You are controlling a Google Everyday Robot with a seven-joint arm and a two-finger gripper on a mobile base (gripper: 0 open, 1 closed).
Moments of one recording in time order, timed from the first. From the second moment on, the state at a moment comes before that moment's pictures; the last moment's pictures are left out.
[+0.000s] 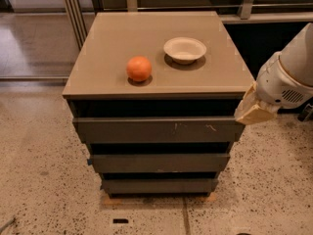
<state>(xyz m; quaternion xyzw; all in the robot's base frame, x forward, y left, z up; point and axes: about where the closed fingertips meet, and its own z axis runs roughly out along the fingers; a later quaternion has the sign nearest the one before) 0.450 -0.201 0.876 -0.61 0.77 0.05 0.15</state>
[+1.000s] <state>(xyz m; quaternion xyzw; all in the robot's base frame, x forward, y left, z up) 0.467 -0.178 0.722 -0.63 0.74 0.11 0.21</state>
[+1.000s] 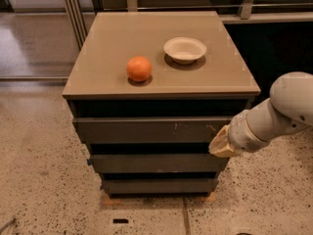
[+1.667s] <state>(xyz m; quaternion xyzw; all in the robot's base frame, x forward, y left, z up) 0.484 -0.161 0.620 -0.62 0.73 0.19 0.21</state>
